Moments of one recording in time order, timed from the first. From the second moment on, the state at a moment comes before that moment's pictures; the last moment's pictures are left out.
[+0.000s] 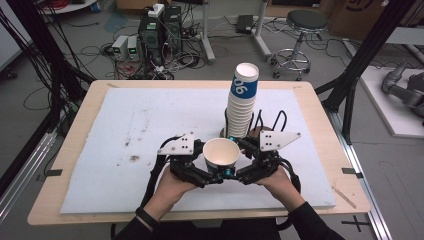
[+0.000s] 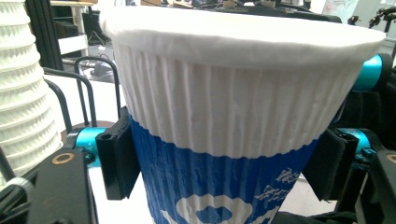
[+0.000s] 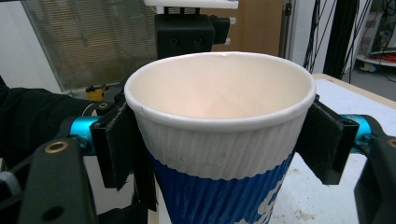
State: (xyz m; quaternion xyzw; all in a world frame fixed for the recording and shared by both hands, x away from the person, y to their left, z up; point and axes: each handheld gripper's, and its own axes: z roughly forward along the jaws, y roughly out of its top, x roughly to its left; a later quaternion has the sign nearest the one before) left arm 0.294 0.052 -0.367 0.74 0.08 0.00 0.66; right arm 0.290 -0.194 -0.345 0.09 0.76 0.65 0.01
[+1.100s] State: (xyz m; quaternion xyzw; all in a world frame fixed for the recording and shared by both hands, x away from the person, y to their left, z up) left arm 0.300 0.072 -0.350 0.73 0.09 0.01 0.68; right arm 0.298 -0.219 -0.356 0.10 0.79 0.61 0.04
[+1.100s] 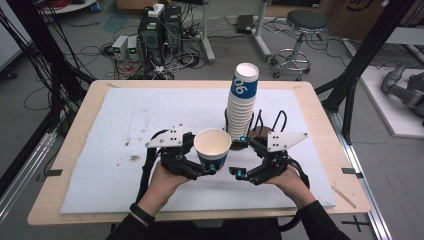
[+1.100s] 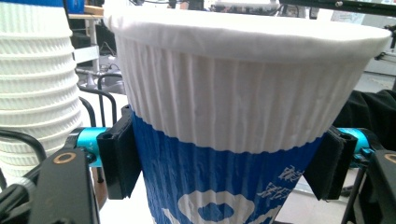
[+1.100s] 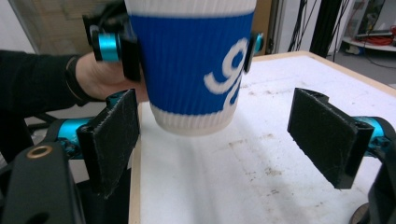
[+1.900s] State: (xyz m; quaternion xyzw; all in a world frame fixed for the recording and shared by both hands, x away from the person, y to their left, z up) left arm 0.294 0.063 -0.351 0.73 0.09 0.01 0.68; right arm 0.293 -0.182 -0.374 0.10 0.78 0.61 0.00
